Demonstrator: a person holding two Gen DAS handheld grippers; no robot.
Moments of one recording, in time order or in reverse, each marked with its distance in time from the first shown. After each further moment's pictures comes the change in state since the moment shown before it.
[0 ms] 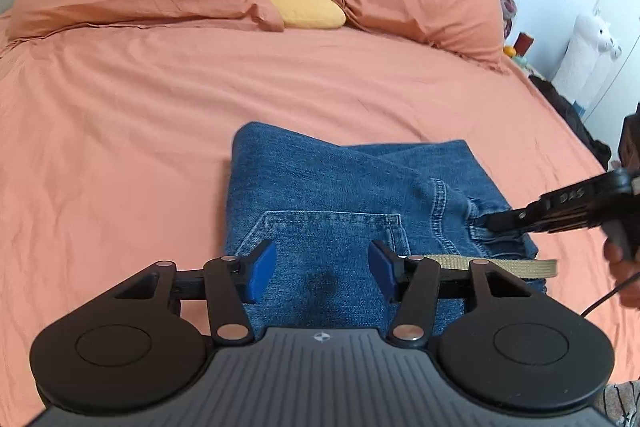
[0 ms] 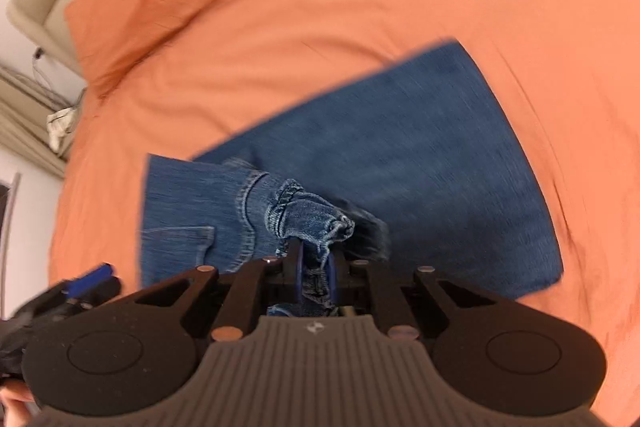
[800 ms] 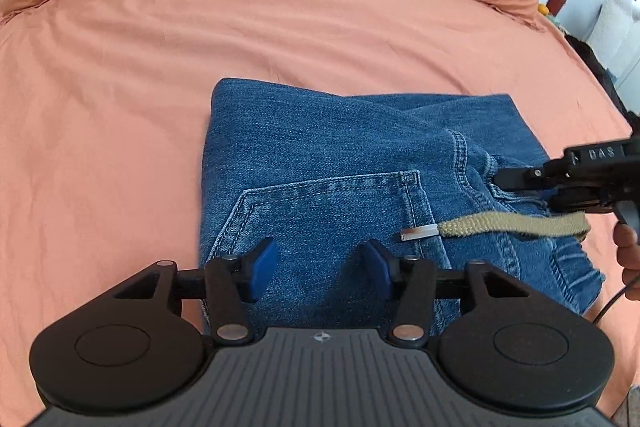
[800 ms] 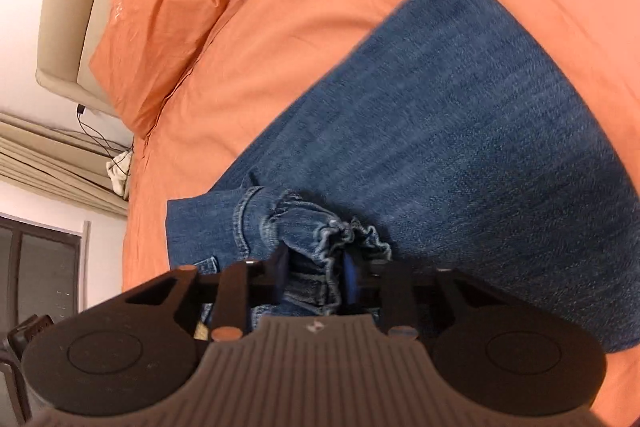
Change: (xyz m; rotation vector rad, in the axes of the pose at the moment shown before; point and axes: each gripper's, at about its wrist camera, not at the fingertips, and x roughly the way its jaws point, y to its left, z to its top) left arm 0.055 0.001 -0.006 -0.016 0.120 0.076; right arm 0.061 -0.043 0.013 0.139 -0.003 0.260
